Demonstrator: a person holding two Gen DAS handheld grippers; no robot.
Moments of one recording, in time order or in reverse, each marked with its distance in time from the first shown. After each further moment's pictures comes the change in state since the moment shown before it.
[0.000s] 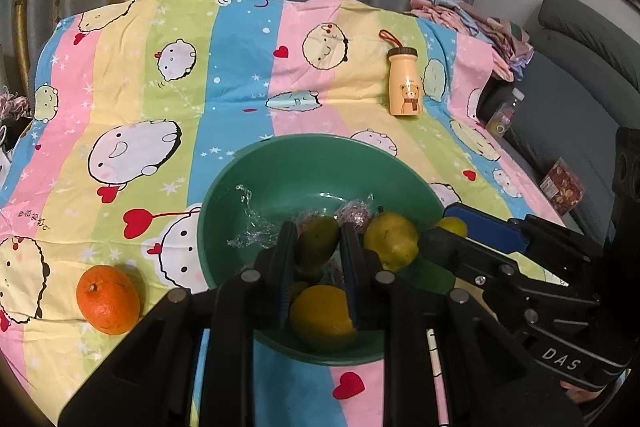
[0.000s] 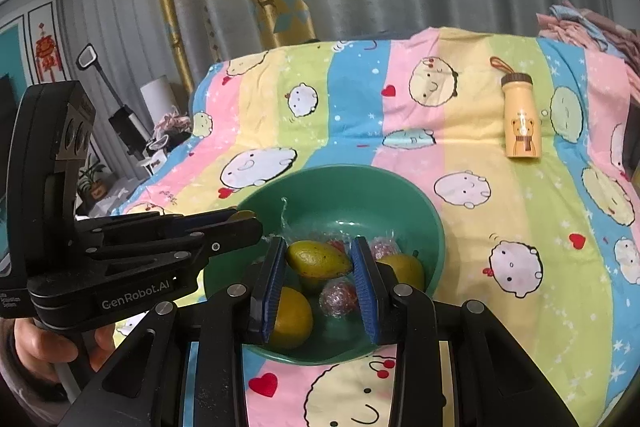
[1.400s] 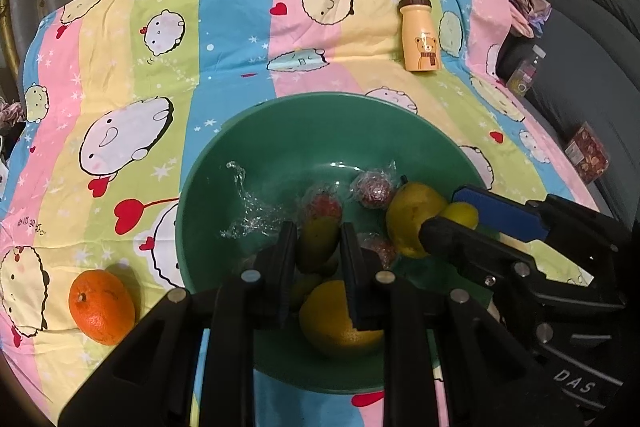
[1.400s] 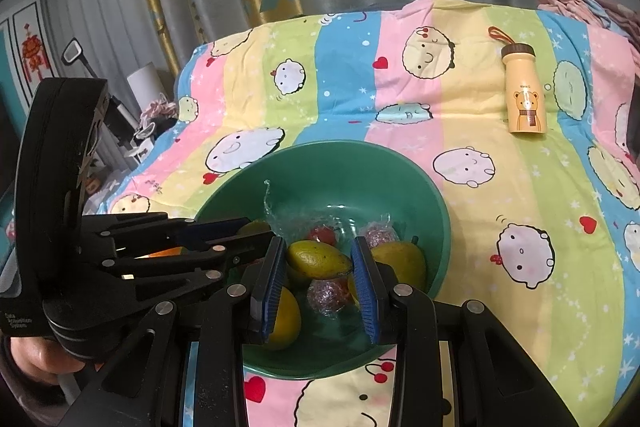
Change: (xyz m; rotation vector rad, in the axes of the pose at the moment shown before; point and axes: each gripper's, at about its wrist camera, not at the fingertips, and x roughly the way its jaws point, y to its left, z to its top) left arm 0.041 -0.001 0.002 0.064 0.149 0.060; right arm 0.027 -0.010 -0.003 0.030 0.071 -0.015
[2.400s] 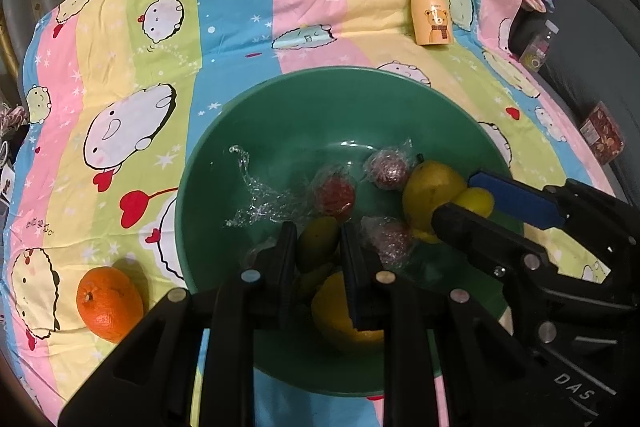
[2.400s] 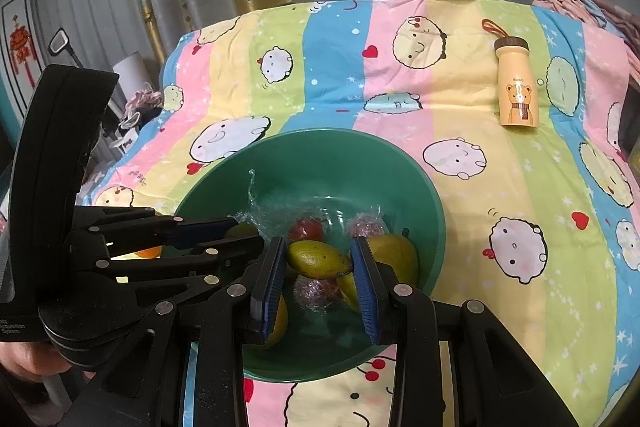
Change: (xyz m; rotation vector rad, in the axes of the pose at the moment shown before) left arm 0.012 -0.001 0.003 0.028 0.088 0.054; right arm 0.006 -0.003 -0.001 -0.004 0.037 -0.050
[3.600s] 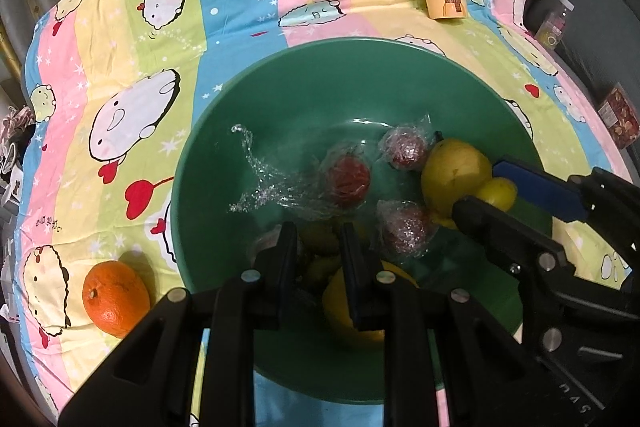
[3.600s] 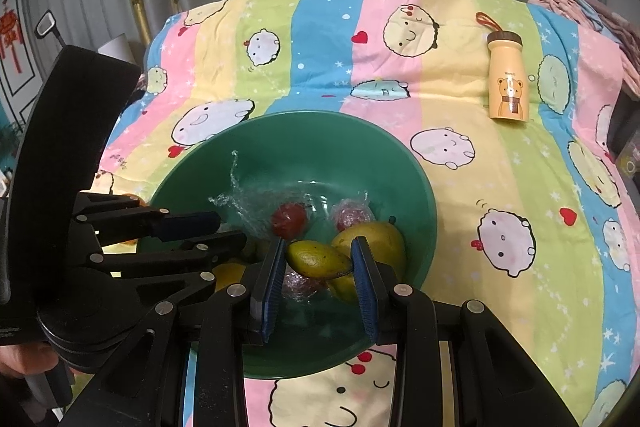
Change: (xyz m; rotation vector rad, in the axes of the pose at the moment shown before) left arm 0.013 -0.004 0.000 0.023 0.078 0.060; right arm 0.005 0.003 0.000 -0.017 0.051 -0.070
